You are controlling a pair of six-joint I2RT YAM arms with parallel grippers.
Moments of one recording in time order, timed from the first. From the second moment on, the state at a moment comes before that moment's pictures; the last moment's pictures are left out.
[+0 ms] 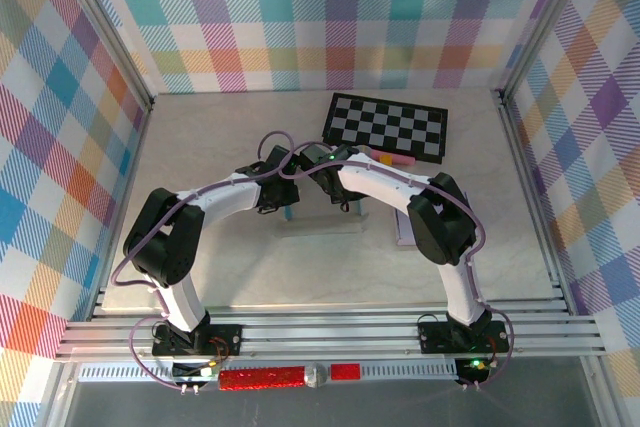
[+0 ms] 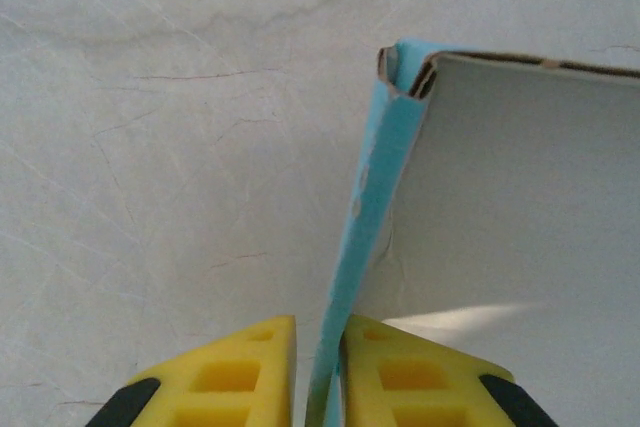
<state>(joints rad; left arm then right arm) -0.53 1.76 1.10 -0.42 -0.15 -0.67 0.81 2.07 1.66 -1.06 0.58 0.70</state>
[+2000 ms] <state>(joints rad) -0.57 1.57 1.00 -0.44 -0.16 -0.65 0.80 2.04 1.55 -0.94 0.54 0.67</state>
